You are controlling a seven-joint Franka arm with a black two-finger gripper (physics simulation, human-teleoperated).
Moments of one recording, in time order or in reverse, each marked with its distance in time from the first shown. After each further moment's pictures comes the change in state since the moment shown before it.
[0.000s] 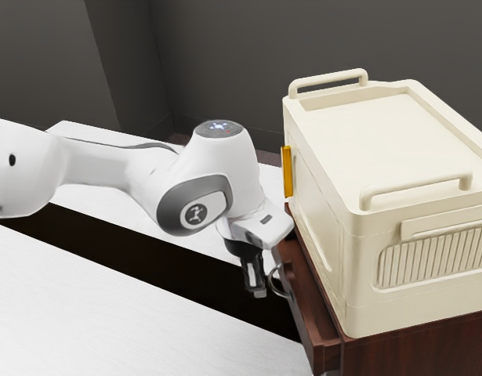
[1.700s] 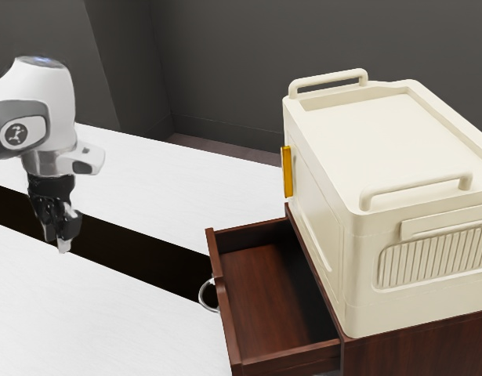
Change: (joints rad) arm 0.238 -0.540 0.308 -0.253 0.331 -0.549 -0.419
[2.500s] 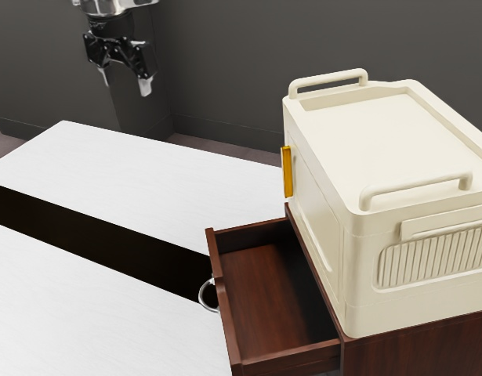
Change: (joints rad) arm -0.143 0.647 0.199 1.157 -0.255 -0.267 -0.029
